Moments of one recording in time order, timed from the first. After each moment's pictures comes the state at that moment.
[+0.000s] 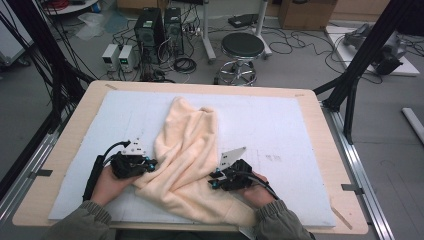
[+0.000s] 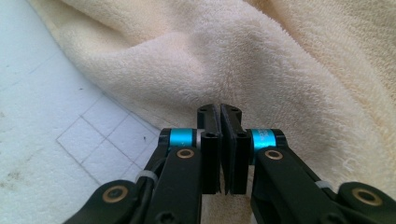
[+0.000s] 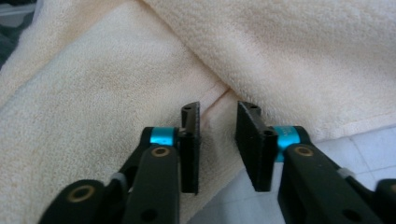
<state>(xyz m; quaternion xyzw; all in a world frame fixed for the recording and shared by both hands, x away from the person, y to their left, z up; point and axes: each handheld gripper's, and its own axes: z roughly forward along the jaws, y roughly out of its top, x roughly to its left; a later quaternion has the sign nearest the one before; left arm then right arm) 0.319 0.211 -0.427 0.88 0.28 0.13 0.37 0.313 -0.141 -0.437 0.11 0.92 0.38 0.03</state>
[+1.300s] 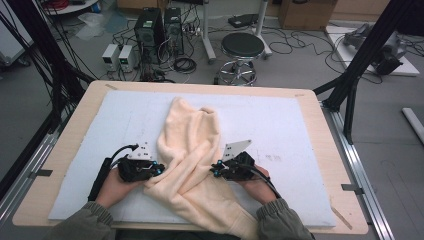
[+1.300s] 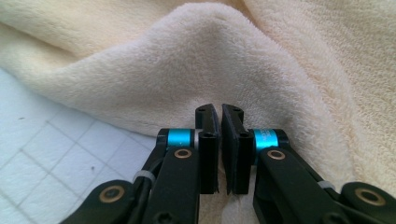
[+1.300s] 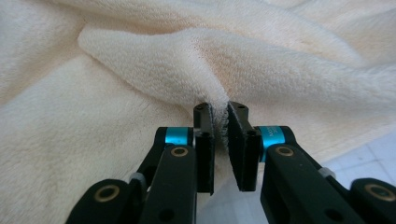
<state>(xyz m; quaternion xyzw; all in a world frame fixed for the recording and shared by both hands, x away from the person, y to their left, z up) 0.312 0.194 -0.429 0.88 0.24 0.11 0.38 0.328 -0.148 -0.426 0.12 0.90 0.41 0.07</state>
